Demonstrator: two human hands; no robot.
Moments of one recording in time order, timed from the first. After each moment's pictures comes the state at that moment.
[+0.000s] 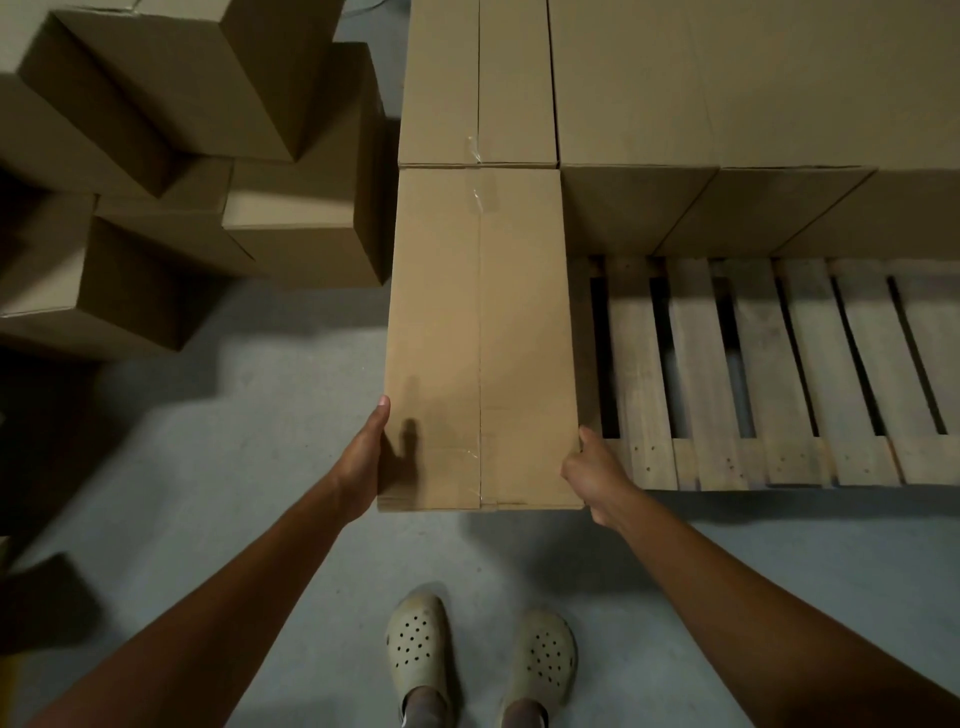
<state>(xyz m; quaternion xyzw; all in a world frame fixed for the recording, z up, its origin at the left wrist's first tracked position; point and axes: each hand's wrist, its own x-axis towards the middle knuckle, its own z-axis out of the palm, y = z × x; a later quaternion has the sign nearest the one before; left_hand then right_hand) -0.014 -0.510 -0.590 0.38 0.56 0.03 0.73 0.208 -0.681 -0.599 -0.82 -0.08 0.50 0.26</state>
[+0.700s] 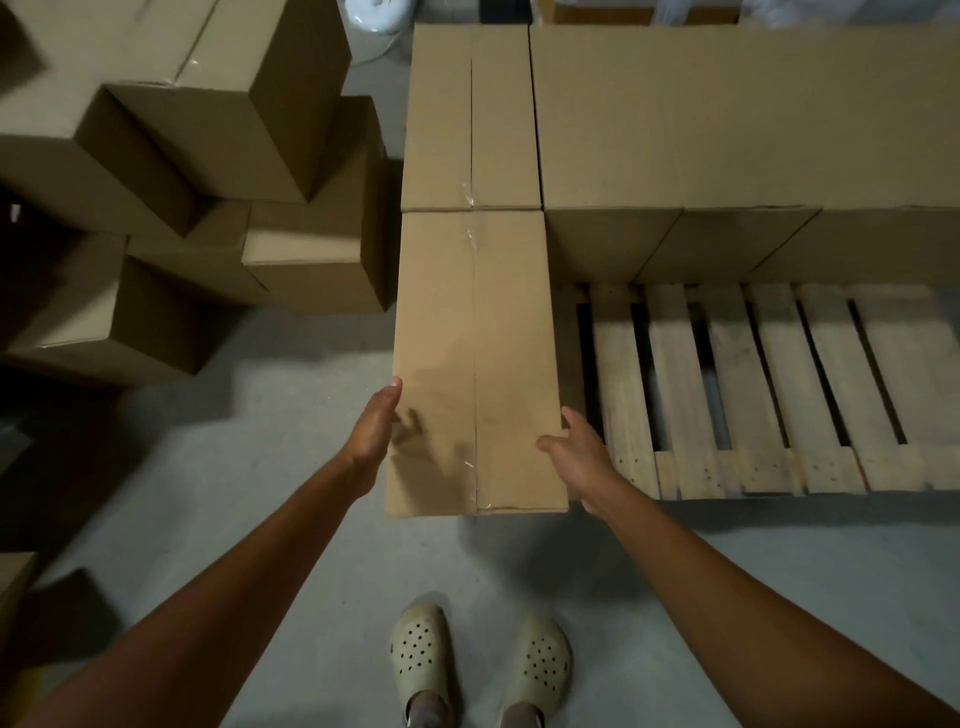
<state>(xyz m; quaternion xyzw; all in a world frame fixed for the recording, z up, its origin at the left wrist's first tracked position) 0.017 -0.507 -0.489 0.48 0.56 0.07 0.67 0.203 -0.663 -0.499 -0.80 -0.11 0.49 0.32</state>
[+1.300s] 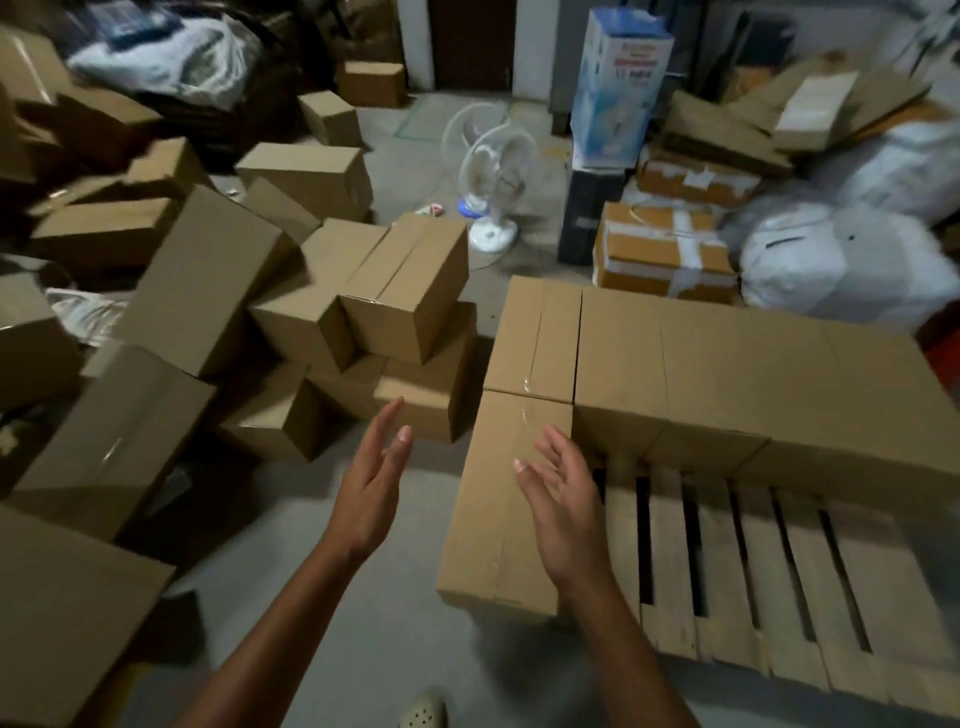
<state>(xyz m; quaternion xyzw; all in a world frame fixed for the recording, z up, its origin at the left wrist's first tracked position) -0.053 -0.586 -0.098 0.64 0.49 0.34 0.48 0.116 -0.689 -0.086 -0.68 -0.31 0.36 0.56</state>
